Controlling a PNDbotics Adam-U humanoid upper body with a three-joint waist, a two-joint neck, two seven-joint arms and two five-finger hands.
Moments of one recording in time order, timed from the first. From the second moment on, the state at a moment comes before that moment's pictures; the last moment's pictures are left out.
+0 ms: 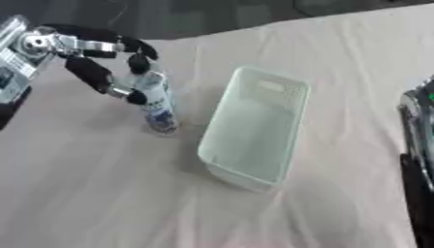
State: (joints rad) left arm -0.72 0.84 -0.32 -1.40 -0.36 -0.21 -0.75; right arm -0.57 -0.12 0.18 -1.99 0.28 -0.72 -0.46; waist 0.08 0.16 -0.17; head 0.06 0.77
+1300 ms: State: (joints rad) left arm -0.72 0.81 -0.34 -1.38 -0.33 -0.22 -0.75; right arm -0.58 -0.10 0.18 -1.99 0.28 -0.72 -0.45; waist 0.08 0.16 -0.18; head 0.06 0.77
